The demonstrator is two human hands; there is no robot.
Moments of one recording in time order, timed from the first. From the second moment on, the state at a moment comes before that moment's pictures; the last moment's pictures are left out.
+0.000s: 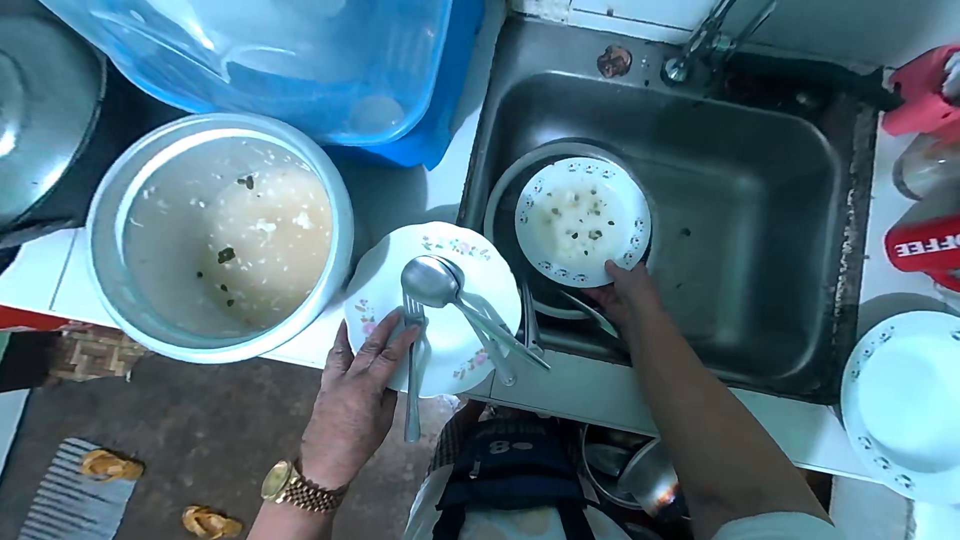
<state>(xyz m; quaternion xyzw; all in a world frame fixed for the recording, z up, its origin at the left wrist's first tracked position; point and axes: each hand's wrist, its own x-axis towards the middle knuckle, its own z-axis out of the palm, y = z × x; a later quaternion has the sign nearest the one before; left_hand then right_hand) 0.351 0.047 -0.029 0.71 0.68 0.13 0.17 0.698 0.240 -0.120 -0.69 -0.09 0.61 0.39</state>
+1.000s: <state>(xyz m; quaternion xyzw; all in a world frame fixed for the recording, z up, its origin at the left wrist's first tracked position) 0.352 0.047 -0.035 0.70 0.67 0.17 0.18 0.710 0.218 -0.003 -0.65 -0.18 0.57 0.47</state>
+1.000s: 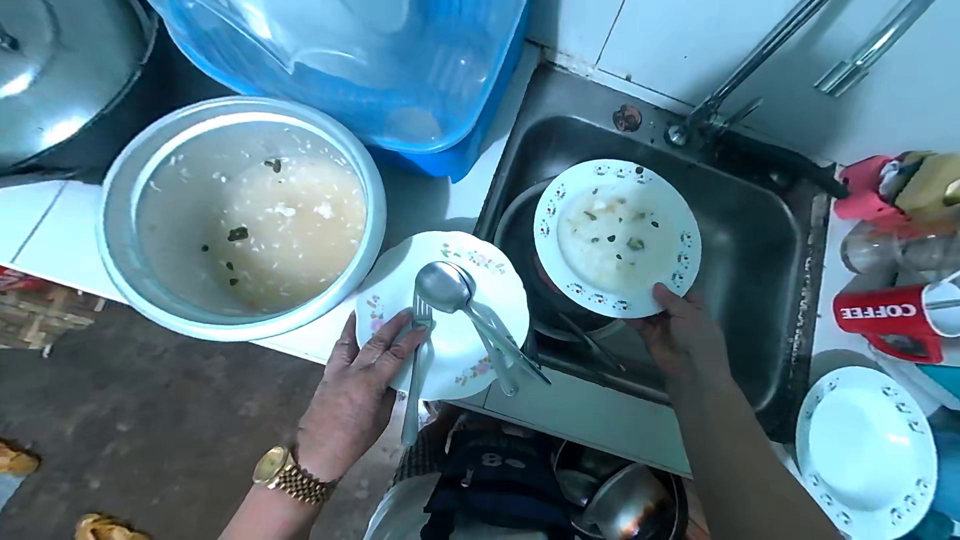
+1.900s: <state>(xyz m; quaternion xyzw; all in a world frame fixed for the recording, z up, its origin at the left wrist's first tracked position) 0.350 0.053 -0.023 0.69 0.67 0.11 0.25 0.578 0.173 0.119 -0.53 -0.31 0.69 0.39</state>
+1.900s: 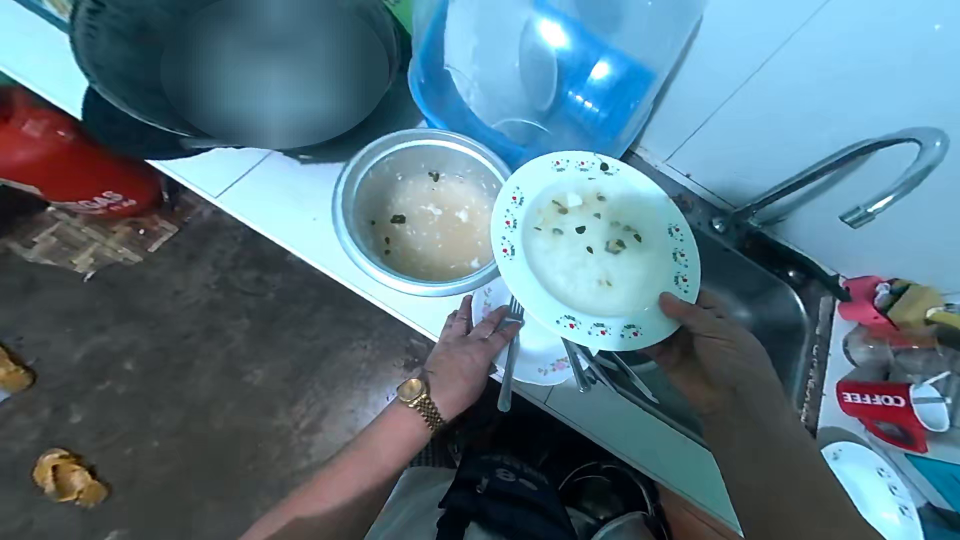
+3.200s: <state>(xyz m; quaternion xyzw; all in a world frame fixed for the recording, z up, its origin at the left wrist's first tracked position) 0.347 0.054 -0.015 0.68 0.66 0.08 0.32 0.447 0.197 0.204 -0.52 -0.80 0.24 0.20</state>
